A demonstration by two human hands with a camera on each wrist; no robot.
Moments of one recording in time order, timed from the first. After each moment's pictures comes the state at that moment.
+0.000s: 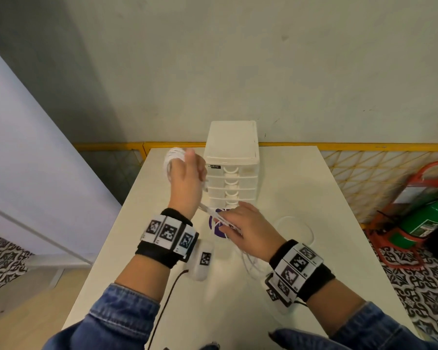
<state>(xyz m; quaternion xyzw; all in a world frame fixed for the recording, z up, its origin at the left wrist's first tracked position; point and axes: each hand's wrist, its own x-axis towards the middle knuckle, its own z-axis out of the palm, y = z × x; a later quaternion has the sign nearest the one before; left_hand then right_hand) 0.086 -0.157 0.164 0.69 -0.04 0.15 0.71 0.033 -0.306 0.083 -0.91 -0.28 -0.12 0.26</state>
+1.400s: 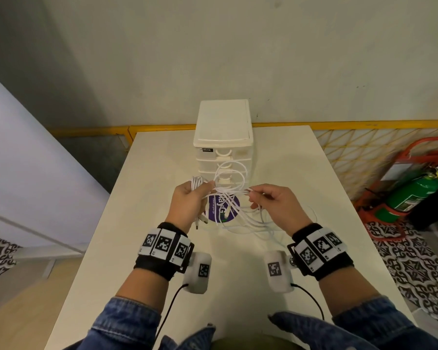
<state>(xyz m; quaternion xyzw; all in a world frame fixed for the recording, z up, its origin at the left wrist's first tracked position) 0.067 -0.151 0.098 0.71 0.03 -0.07 0.70 0.036 -0.352 0.078 -0.78 0.00 -0.05 0.62</state>
